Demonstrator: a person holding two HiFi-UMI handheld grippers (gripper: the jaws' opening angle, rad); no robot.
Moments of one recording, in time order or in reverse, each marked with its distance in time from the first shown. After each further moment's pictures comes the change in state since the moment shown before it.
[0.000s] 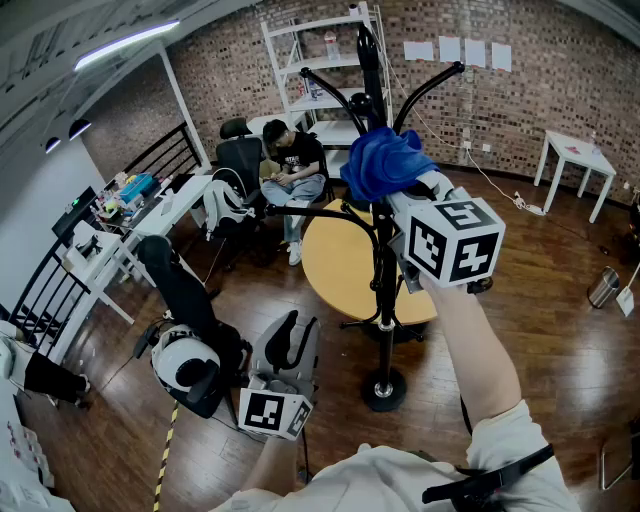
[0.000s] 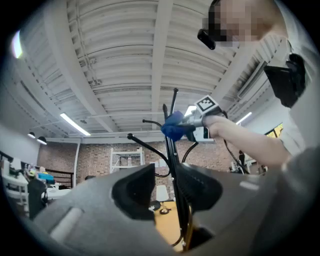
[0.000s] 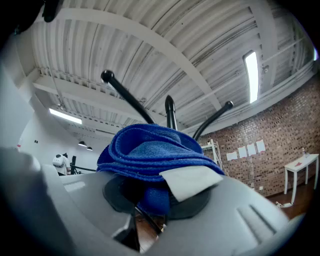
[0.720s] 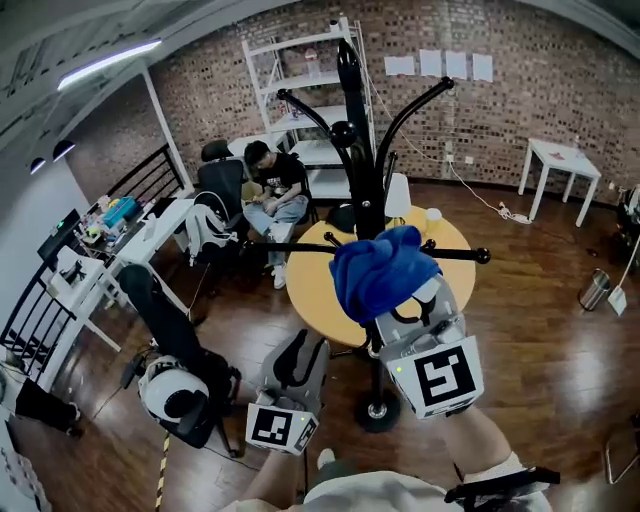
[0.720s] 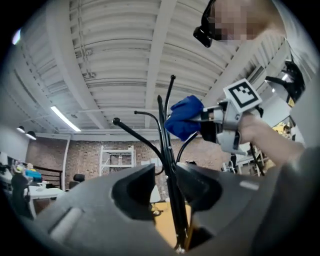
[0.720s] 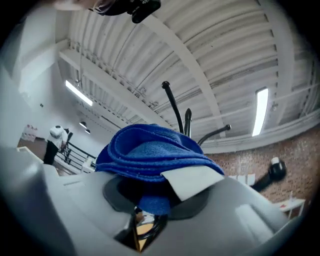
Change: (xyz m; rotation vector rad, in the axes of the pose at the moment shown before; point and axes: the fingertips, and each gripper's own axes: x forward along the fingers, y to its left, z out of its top) left arm 0.046 -0.013 -0.029 -0.010 0.012 -0.114; right arm -0.073 0.051 -0.044 -0.296 -0.052 -0.068
